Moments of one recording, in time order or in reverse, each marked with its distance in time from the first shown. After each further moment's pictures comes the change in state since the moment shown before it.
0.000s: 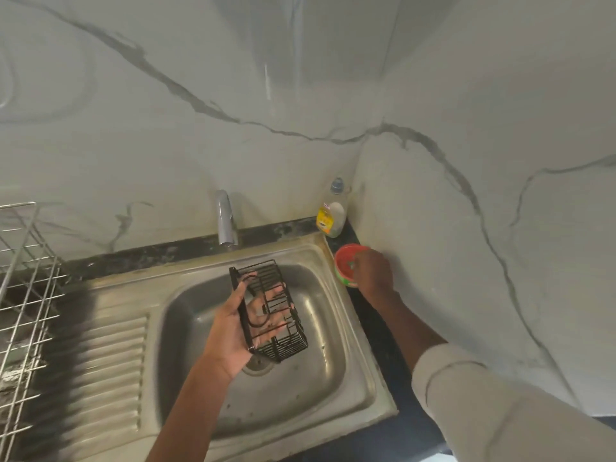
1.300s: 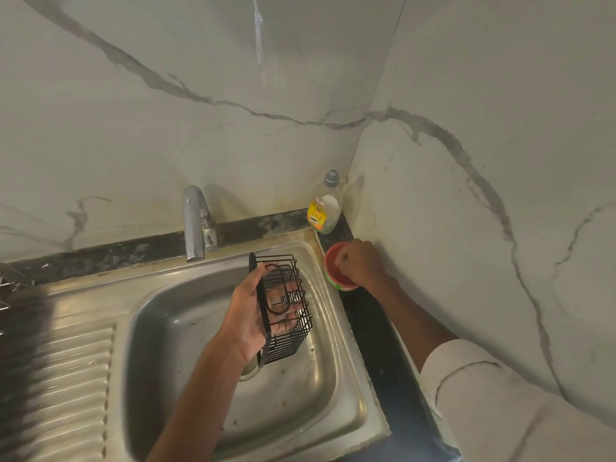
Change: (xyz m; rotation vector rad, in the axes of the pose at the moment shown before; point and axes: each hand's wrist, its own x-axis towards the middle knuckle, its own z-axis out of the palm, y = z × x) left_hand 0.086 -0.005 0.046 0.183 -0.039 -0.123; right_hand 0.070 0.003 0.020 -0.115 -0.241 -0.057
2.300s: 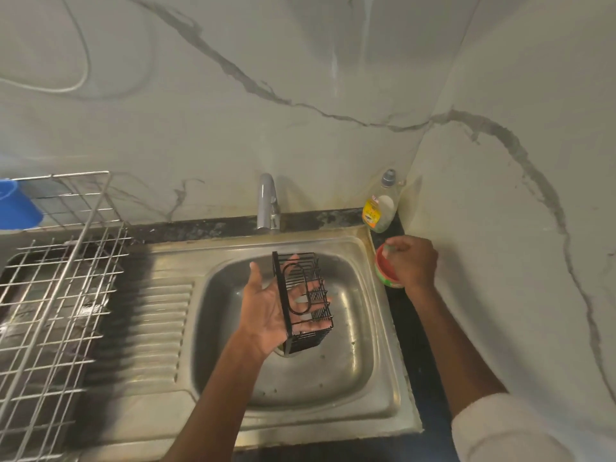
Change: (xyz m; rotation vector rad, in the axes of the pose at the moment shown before) left_hand -0.057 -0.025 -0.046 -0.405 -0.141 0.025; right_hand -0.081 -0.039 -0.049 0.683 0.260 0.129
